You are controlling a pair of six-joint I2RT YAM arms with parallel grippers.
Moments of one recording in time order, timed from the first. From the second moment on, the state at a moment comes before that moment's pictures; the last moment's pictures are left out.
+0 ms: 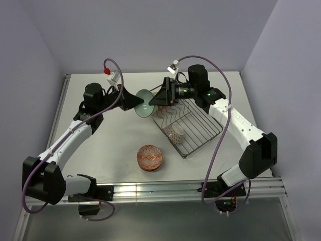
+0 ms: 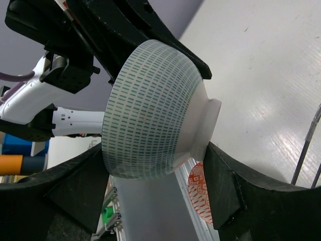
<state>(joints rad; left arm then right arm) -0.32 1.27 0.95 0.20 0.72 -0.55 0.47 1.49 1.36 -0.25 -0.90 0.68</state>
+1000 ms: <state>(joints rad) -0.32 1.24 1.00 0.02 0.71 -0.40 0.18 1.50 1.45 -0.86 -0.76 -0.07</state>
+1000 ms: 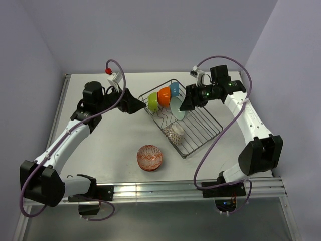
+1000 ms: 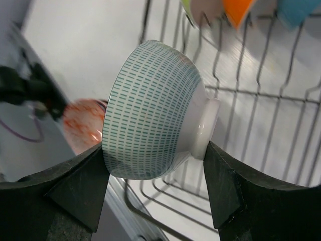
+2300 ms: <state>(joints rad) -0.32 1.24 1.00 -0.01 0.71 -0.36 0.26 1.68 1.32 -0.98 -0.48 -0.36</state>
